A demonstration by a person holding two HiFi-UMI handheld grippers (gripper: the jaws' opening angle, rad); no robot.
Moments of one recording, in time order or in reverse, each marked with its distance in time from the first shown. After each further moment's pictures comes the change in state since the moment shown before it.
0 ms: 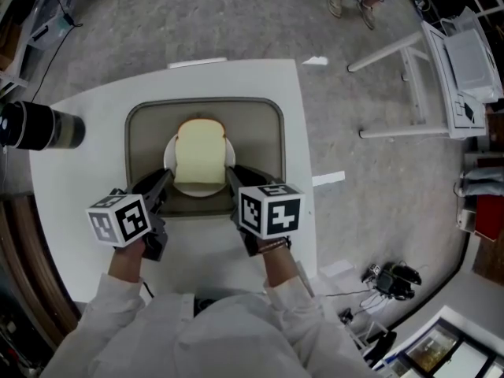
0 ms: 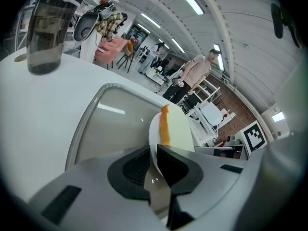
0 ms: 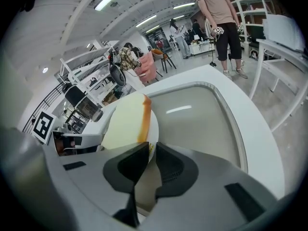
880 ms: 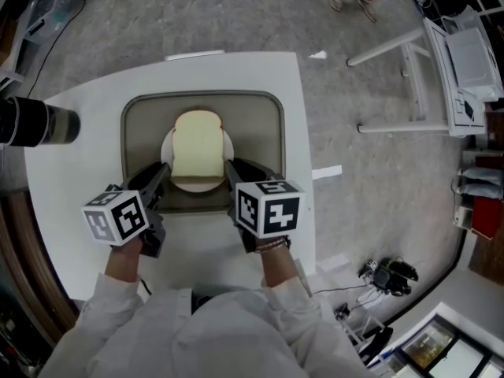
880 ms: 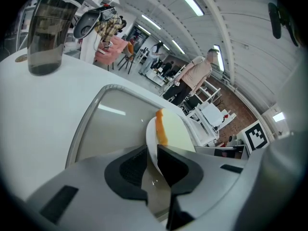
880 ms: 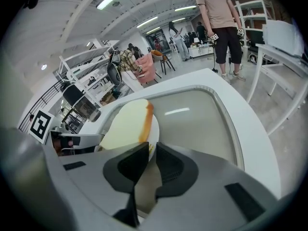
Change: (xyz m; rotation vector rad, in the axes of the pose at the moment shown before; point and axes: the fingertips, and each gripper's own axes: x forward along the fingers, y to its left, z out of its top) left arm 0.000 0.003 0.003 -0.002 -0.017 0.010; right arm 0.001 0.000 0.005 -0.019 -0.016 -0.035
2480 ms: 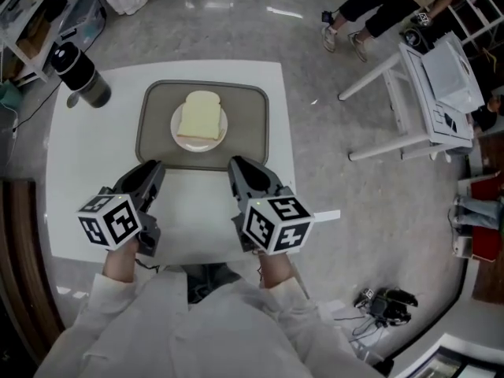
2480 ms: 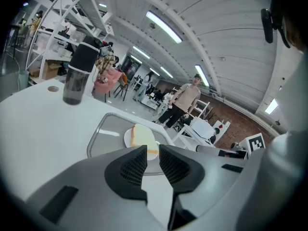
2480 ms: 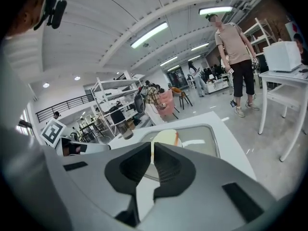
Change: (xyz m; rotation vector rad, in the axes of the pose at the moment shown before) left arm -0.139 -0.094 -0.058 0.102 -0.323 -0.024; right arm -0.165 0.060 -0.036 -0.174 -0.434 0.192
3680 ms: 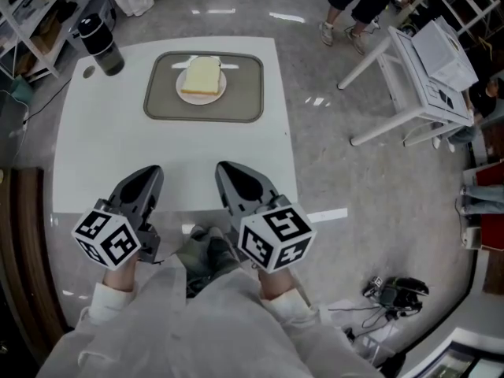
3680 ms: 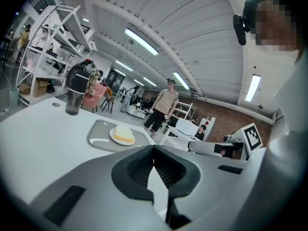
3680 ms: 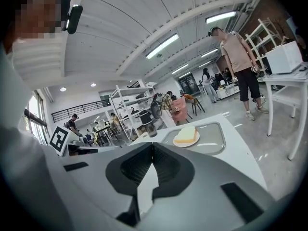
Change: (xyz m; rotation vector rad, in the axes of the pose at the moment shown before) left arm -0.144 -0.106 -0.086 0.181 -0.125 -0.101; right arm -0.156 0.109 -0.059 -0.055 -0.092 0.149
